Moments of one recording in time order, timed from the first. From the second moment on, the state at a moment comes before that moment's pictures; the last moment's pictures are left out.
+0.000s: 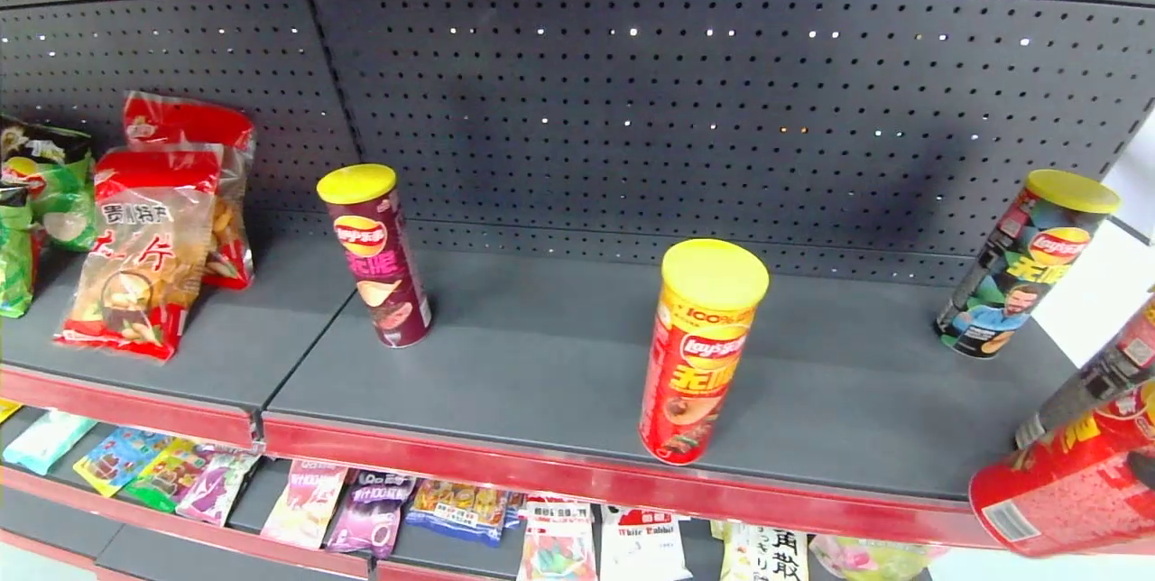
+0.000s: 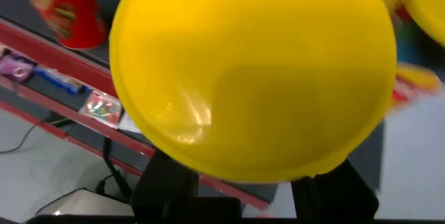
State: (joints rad) left arm -0.17 0.44 -0.44 0.42 -0.02 0.12; right arm 0.26 0.65 -0.51 0.13 -0.03 -0.19
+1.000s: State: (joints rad) left arm -0.17 0.10 -0.23 0.38 0.02 0.06; right arm 0.38 1.41 -0.84 -0.30 0.05 -0.19
